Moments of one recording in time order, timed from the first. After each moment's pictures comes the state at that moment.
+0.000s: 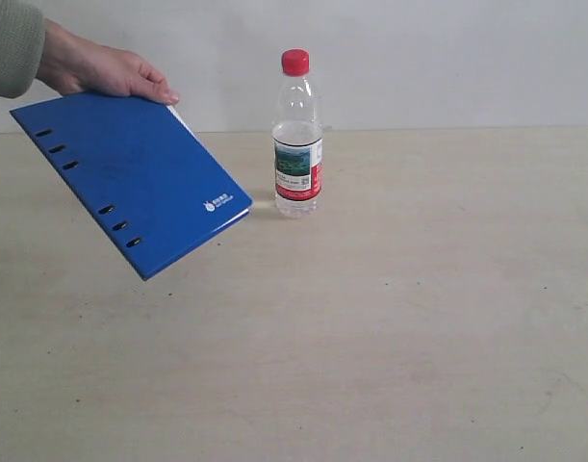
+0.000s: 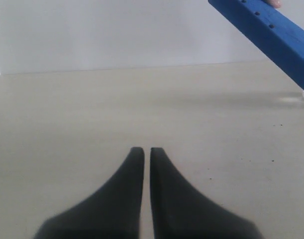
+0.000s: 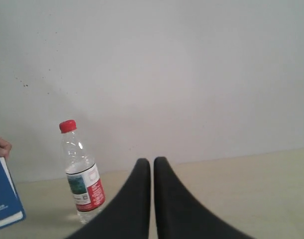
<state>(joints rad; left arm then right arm) 0.03 0.00 0.00 0.02 0.30 0.06 0.38 0.01 0.00 1.14 -0.21 -0.98</state>
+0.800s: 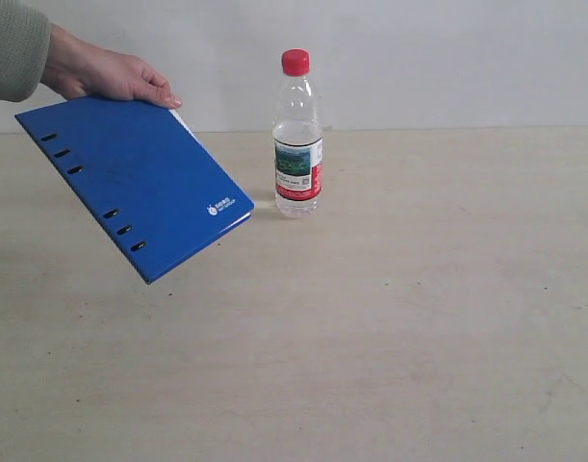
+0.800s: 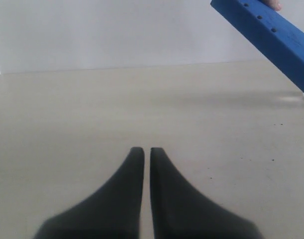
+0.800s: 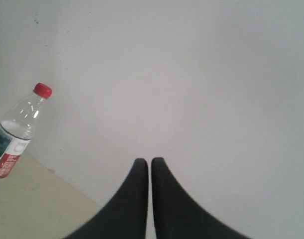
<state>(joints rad) 0.03 0.00 0.00 0.02 0.30 0.06 0.31 0.01 0.00 0.16 -0.20 -0.81</state>
